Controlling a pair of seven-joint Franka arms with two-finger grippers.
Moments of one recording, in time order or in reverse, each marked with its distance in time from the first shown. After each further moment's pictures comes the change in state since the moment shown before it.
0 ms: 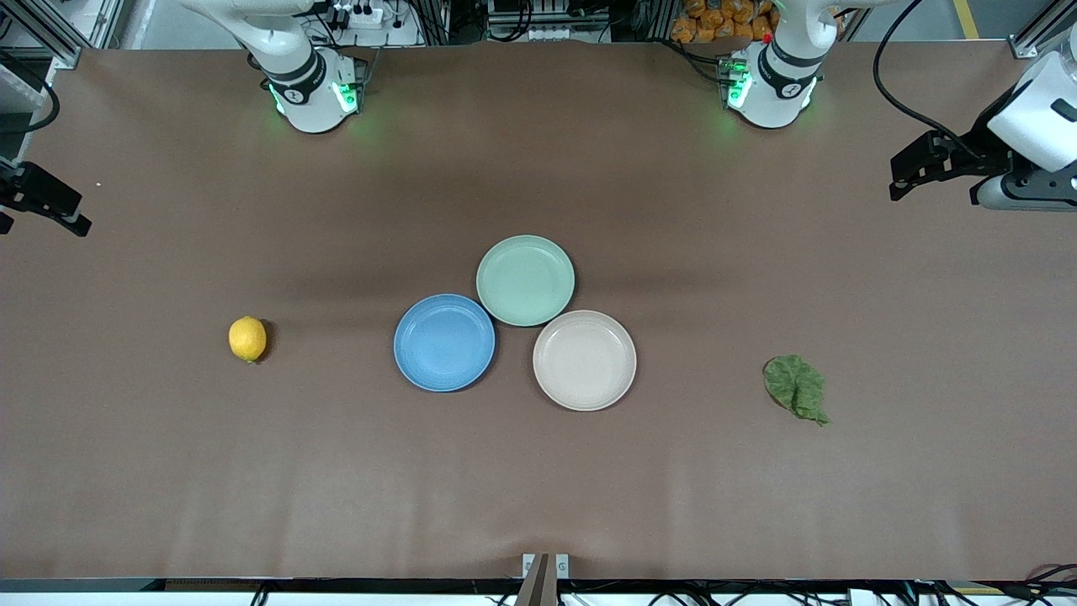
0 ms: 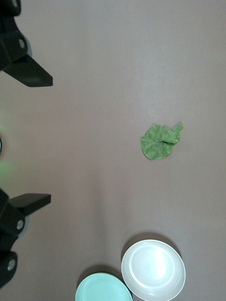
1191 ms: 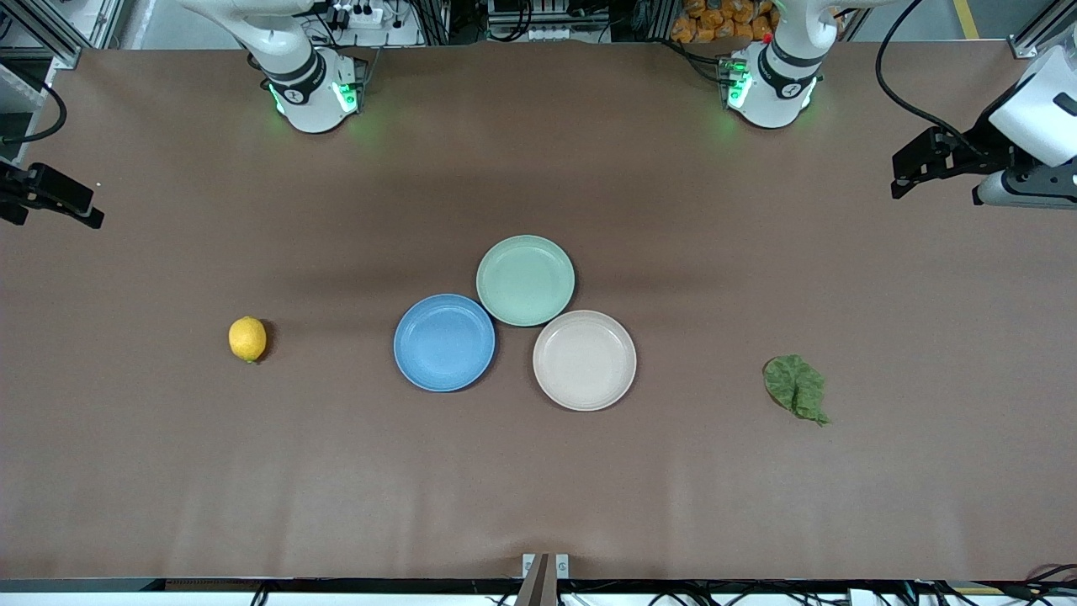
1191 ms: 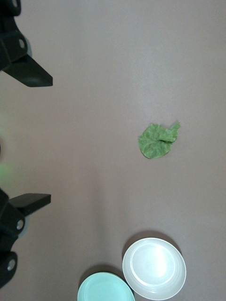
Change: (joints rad) left arm 0.000 0.000 -0.001 0.008 0.000 0.000 0.020; right arm 0.007 0.055 0.001 0.065 -0.002 -0.128 0.025
